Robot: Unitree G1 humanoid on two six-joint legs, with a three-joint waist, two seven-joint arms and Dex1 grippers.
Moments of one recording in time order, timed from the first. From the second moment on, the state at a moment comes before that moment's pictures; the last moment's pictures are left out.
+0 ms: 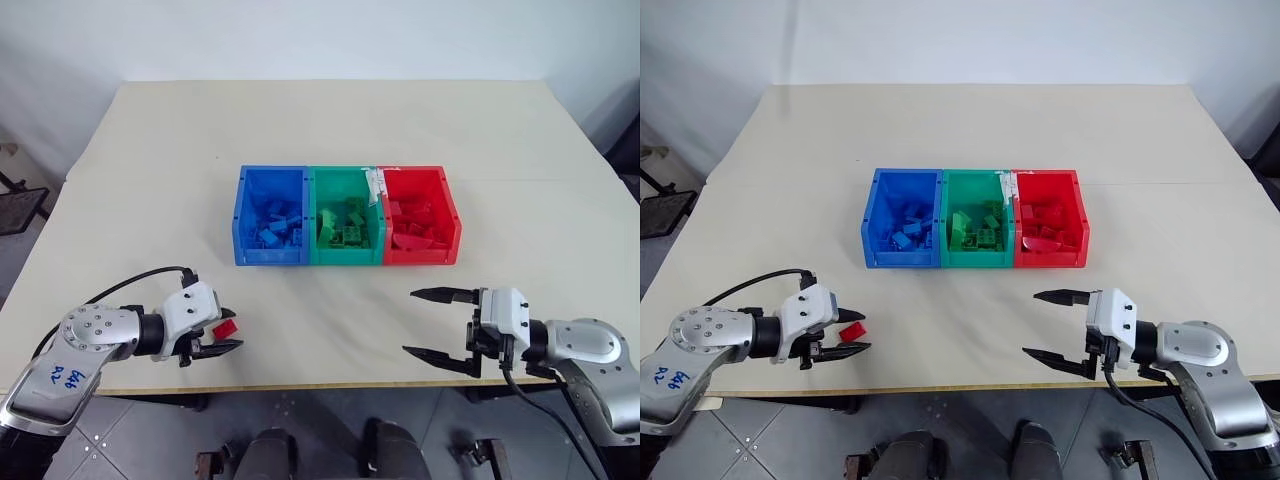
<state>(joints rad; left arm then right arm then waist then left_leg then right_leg) -0.04 0.96 0.02 -0.36 -0.25 0.48 -0.95 0.03 -0.76 -0.12 -0.31 0.46 0.07 1.14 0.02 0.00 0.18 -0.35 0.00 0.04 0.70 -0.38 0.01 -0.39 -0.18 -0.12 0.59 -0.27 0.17</state>
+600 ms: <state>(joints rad) -0.71 0.34 -0.21 -0.15 -0.30 0.52 -0.81 0.26 -0.65 -0.43 -0.47 0.51 0.14 0.83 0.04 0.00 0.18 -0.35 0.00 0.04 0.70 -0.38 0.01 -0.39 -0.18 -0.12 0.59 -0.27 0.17</state>
